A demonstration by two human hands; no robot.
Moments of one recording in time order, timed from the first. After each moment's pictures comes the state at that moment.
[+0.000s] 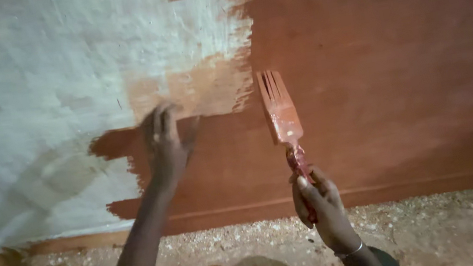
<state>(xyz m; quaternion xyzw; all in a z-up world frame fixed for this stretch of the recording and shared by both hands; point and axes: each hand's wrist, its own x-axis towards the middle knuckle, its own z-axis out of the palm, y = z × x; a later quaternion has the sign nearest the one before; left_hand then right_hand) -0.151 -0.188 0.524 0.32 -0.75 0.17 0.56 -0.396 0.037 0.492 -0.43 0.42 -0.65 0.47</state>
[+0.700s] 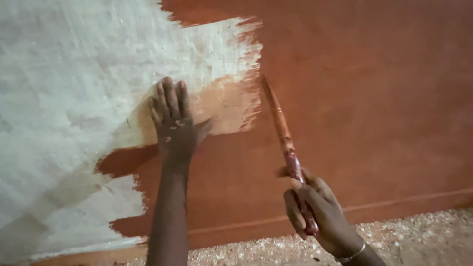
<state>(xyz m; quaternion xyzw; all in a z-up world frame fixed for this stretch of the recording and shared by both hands) -0.177 -0.277 0.527 0.45 -0.74 0.32 0.39 -0.379 0.015 0.550 -0.44 0.34 -0.62 0.55</state>
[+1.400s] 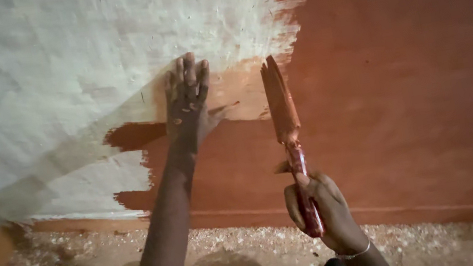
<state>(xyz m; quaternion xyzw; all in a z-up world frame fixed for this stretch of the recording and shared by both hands) -0.164 -0.272 0.529 0.42 -0.75 0.33 0.38 -0.370 -0.005 0.556 -0.51 0.36 -0.56 0.54</state>
